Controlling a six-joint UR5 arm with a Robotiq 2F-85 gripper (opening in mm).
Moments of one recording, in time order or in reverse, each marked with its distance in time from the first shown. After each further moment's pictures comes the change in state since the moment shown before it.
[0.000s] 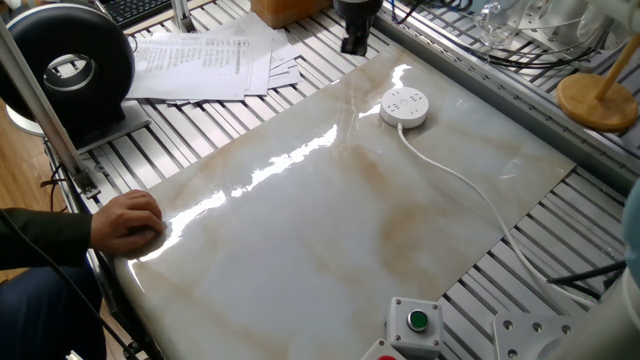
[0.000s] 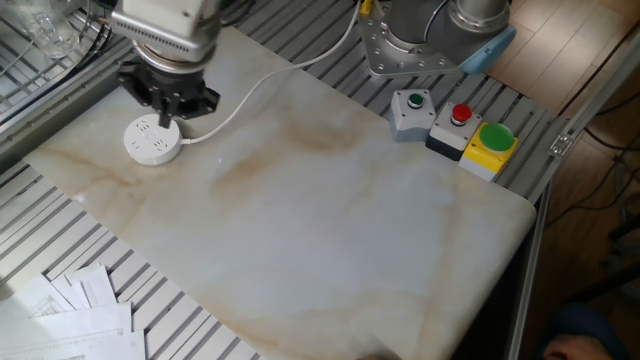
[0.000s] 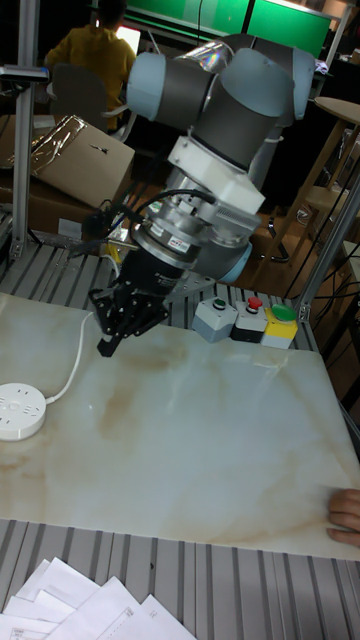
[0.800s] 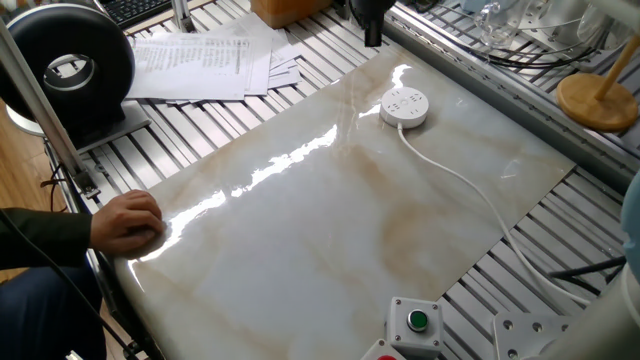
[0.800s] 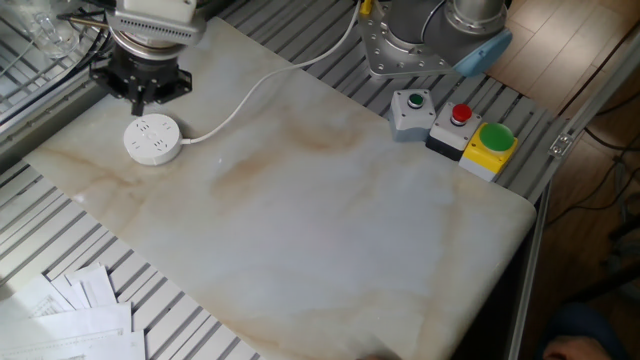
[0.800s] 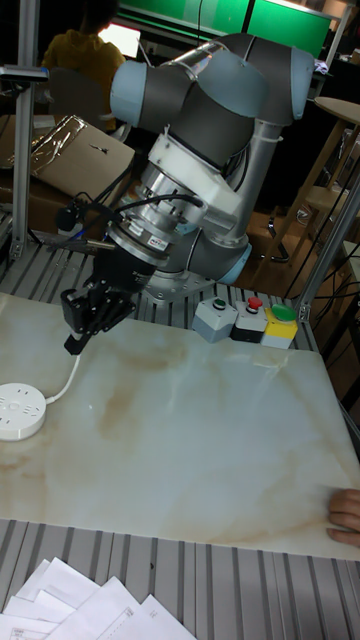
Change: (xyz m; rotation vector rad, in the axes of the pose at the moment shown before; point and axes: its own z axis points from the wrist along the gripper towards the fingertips) arm 0.022 -0.035 0.009 0.081 0.027 -0.210
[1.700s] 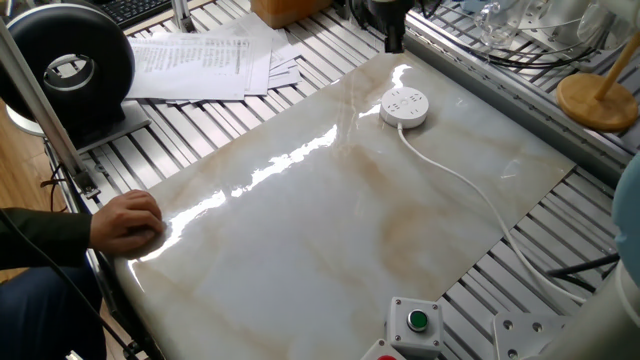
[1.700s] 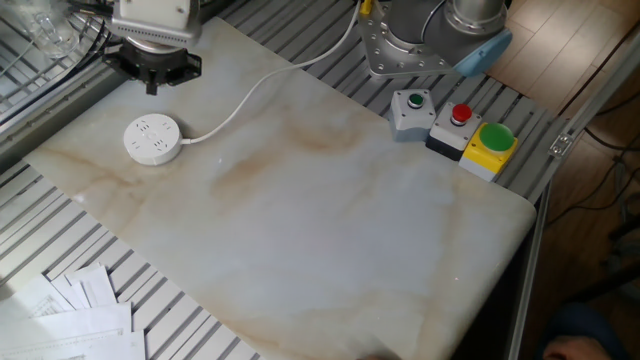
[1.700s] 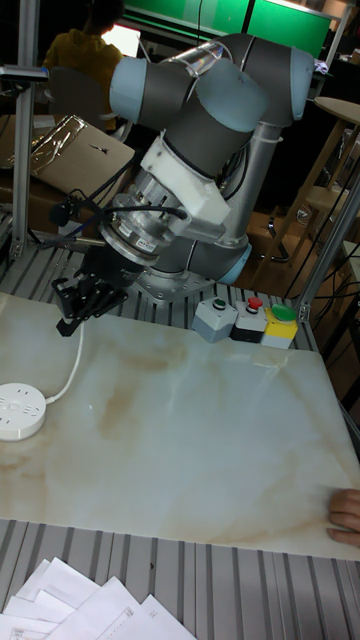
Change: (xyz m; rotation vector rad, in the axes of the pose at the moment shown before) arm 0.041 0.018 0.012 -0.053 0.134 0.040
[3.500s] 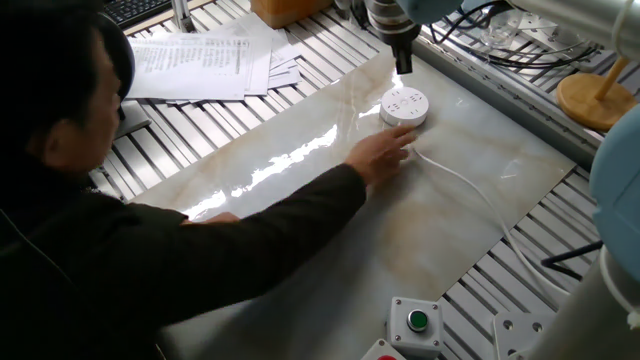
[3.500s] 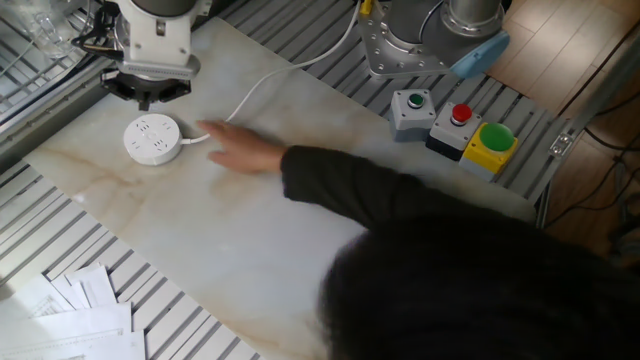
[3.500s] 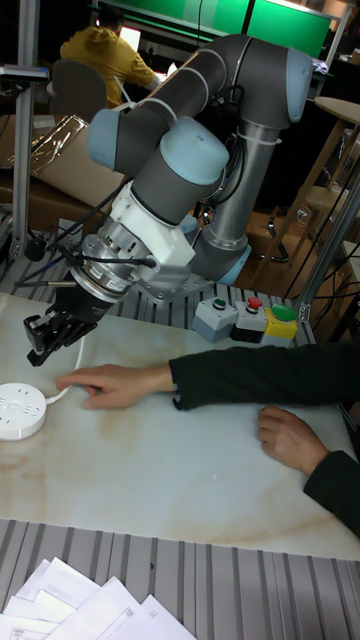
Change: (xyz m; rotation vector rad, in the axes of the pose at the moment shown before) arm -0.003 -0.008 0.062 0.028 -0.010 -0.108
